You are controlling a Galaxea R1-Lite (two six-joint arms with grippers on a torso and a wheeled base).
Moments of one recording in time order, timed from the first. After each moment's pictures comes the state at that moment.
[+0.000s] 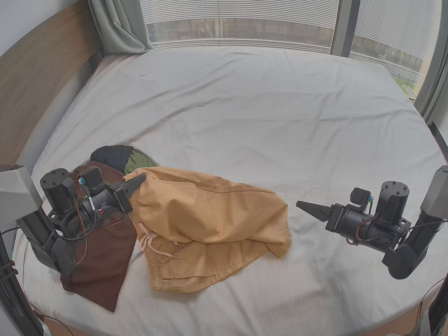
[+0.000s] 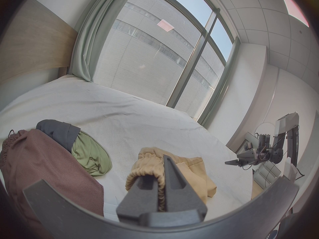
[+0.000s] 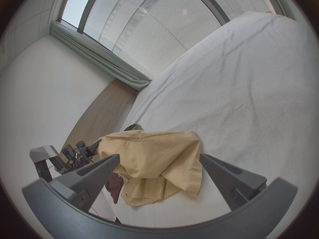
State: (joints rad) left arm -0.12 2.03 -0.48 -1.55 -0.49 -0.27; right arm 0.32 2.00 -0.38 -1.41 0.37 0.60
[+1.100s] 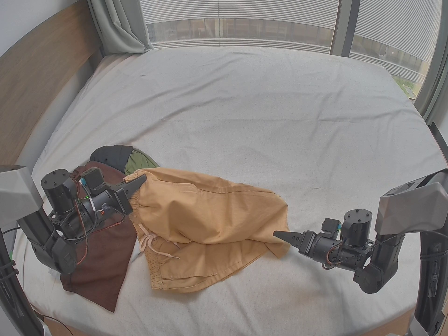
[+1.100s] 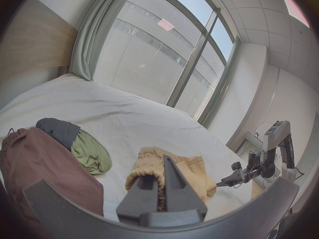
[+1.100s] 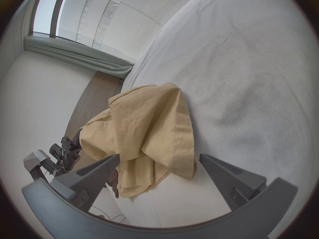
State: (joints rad) left arm -0.12 2.04 -0.48 -1.55 -0.50 -0.27; right arm 0.39 2.33 -0.42 -1.54 0.35 0.77
